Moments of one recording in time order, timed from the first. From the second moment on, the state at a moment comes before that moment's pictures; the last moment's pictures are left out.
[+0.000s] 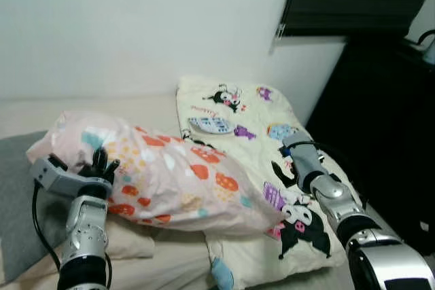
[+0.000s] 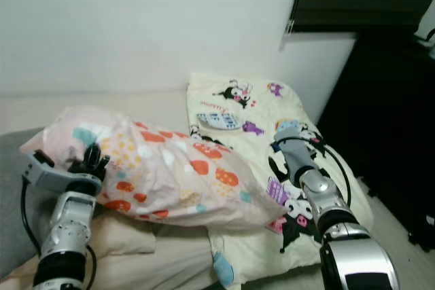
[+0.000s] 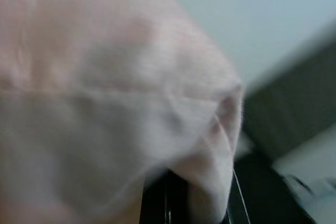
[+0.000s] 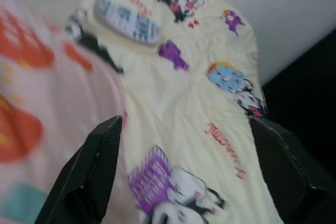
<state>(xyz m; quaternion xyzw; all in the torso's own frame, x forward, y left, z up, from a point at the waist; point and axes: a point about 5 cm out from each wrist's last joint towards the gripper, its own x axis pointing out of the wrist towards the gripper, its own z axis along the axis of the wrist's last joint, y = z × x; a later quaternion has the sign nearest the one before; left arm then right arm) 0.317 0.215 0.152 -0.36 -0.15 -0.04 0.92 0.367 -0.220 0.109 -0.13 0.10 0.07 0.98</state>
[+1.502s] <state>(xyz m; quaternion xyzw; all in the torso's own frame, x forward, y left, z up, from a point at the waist) 0.264 0.233 0.327 -0.26 -0.37 -0.13 0.88 0.397 -0.170 0.210 0.06 -0.13 0.25 0.96</state>
